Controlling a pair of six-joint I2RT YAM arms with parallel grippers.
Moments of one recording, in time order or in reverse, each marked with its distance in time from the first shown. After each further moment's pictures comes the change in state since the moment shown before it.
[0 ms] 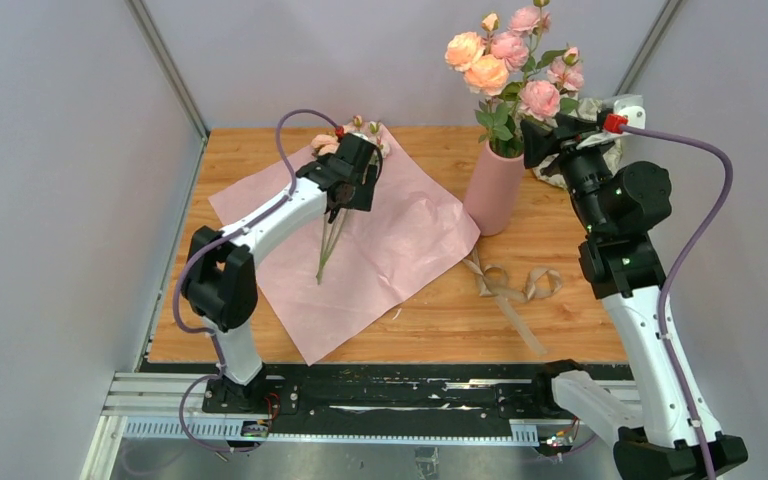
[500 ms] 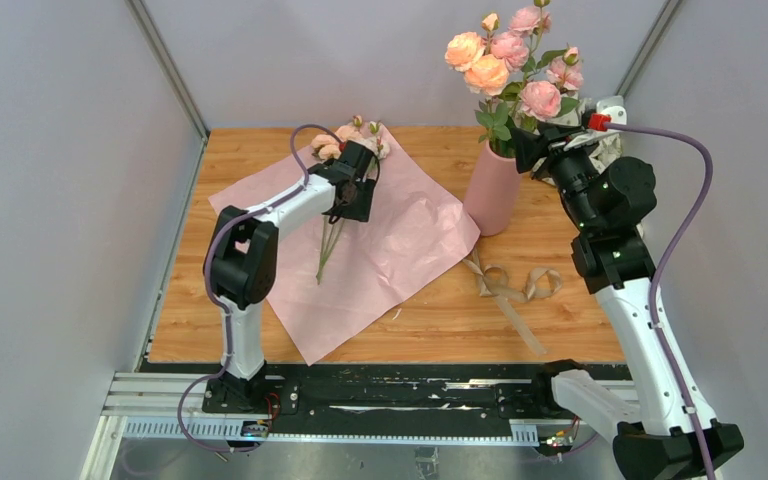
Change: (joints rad) left arm 0.073 0.216 0.023 -0.001 0.187 0.011; right arm 0.000 0.013 -0.037 0.000 -0.060 0.042
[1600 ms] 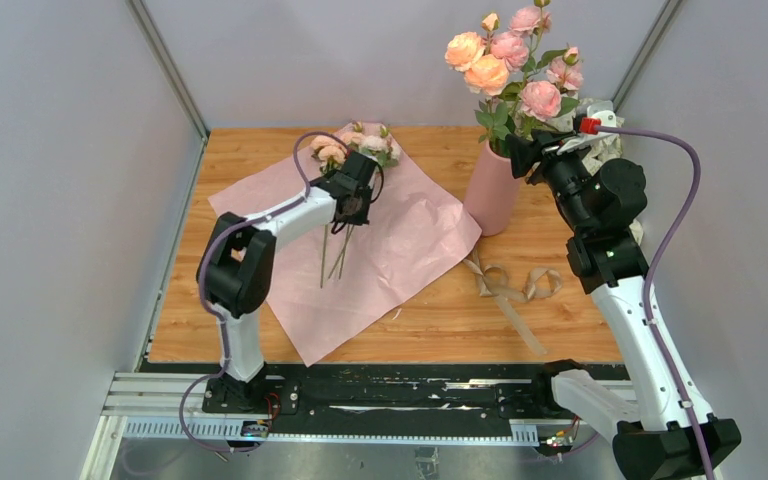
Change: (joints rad) left arm -0.007 0.000 -0.111 0.155 0.079 0.008; right arm 0.000 0.009 -0.048 0.015 -0.011 0.003
